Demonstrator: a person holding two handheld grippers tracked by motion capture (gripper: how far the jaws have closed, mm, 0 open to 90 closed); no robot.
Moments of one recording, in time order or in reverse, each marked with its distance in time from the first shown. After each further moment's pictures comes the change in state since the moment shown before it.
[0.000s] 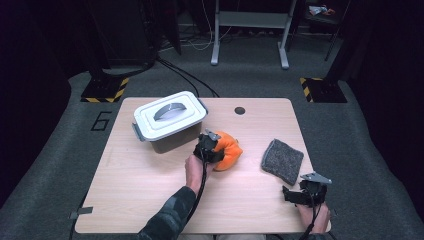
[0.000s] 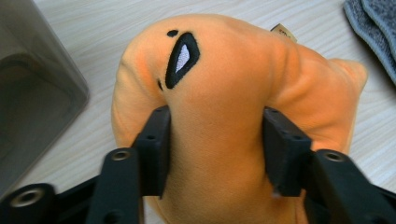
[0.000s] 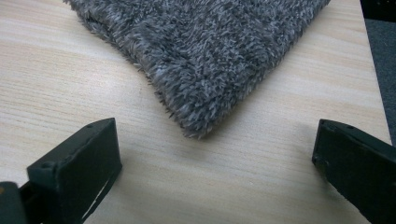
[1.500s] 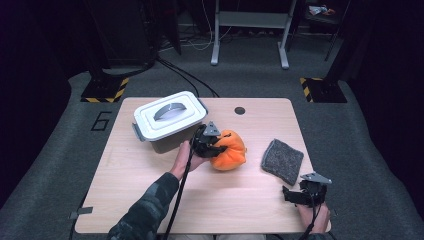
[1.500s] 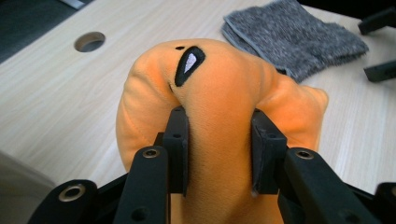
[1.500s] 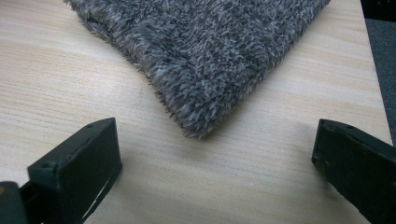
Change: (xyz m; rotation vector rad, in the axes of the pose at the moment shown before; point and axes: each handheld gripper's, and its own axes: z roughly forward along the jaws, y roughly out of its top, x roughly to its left) left arm 0.025 0.028 -0.031 -0.081 -0.378 0.333; right arm 0.000 0.000 0.000 0.000 0.001 0.001
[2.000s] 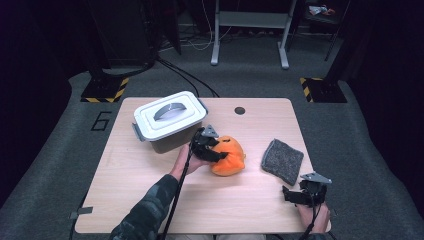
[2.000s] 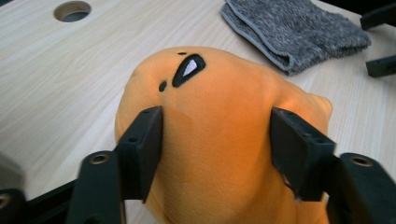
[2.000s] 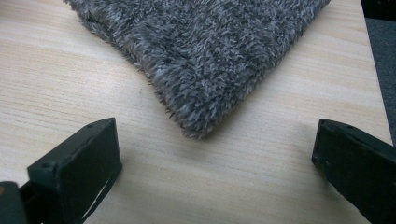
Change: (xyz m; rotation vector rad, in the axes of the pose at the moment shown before) left arm 0.007 -0.016 0.012 0.011 -0.035 -0.083; right arm 0.000 0.000 0.000 0.001 -0.001 0.003
